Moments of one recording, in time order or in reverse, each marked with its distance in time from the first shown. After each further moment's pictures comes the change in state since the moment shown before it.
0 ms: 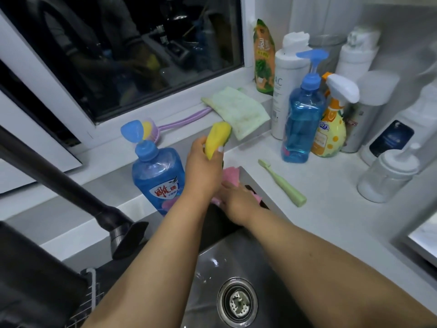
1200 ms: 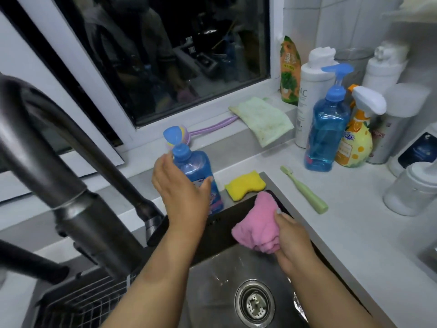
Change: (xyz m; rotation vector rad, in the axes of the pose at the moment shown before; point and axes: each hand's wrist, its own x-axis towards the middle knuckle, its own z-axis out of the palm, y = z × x) left_hand -0.058 -0.004 -0.074 0.499 0.454 0.148; right_hand -0.110 -0.023 -0.015 1.549 0.285 0.649
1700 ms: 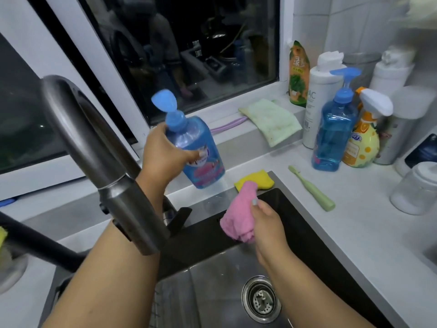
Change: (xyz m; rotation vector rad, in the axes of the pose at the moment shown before) left_hand 0.085 -0.006 -0.055 -0.335 -0.308 -0.109; right_hand -0.027 0.011 0.058 -0.105 -0.124 -0.167
